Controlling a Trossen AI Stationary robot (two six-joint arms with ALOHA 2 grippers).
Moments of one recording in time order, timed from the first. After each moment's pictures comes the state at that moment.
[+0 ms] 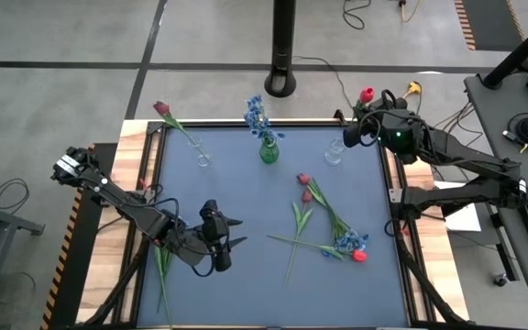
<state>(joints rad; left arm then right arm) -0.58 1.37 0.89 -0.15 -0.75 -0.50 -0.33 0.92 1.07 -0.54 0.71 0.17</state>
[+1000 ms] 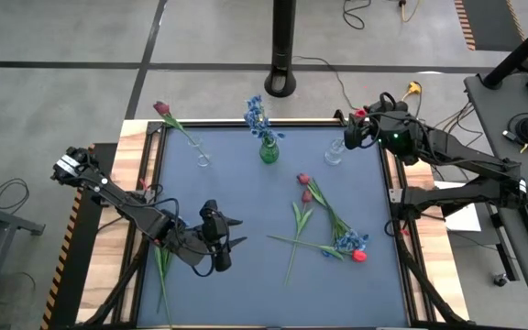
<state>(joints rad) -0.58 1.37 0.89 -0.15 -0.75 -0.51 -0.33 0.92 1.07 -0.63 0.71 0.24</state>
